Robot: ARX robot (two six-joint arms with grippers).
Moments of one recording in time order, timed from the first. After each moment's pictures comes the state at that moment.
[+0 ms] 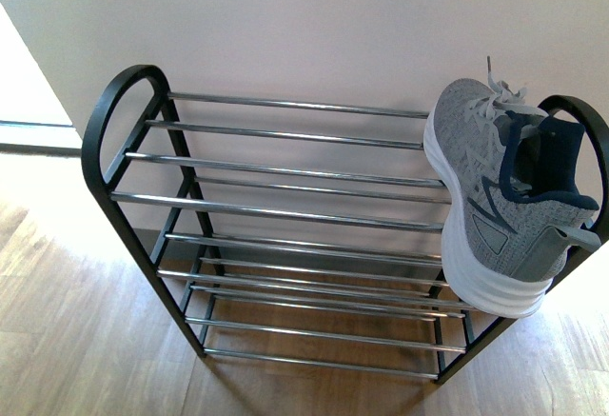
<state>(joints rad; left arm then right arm) -0.52 0.29 0.16 -0.08 -1.01 0.00 -0.02 0.11 0.13 -0.03 -0.02 -0.01</state>
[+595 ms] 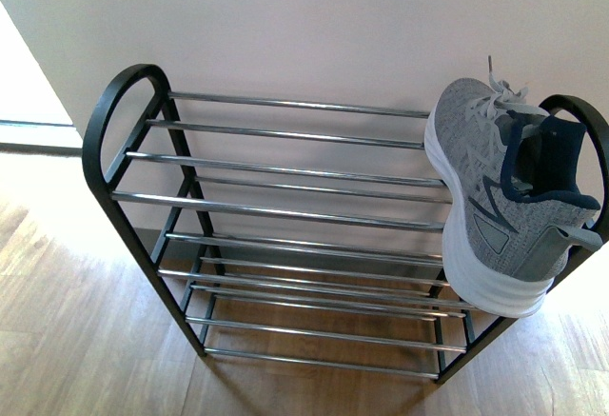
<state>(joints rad) -0.52 0.29 0.16 -0.08 -1.01 0.00 0.00 0.02 0.03 -0.01 0.00 -0.01</state>
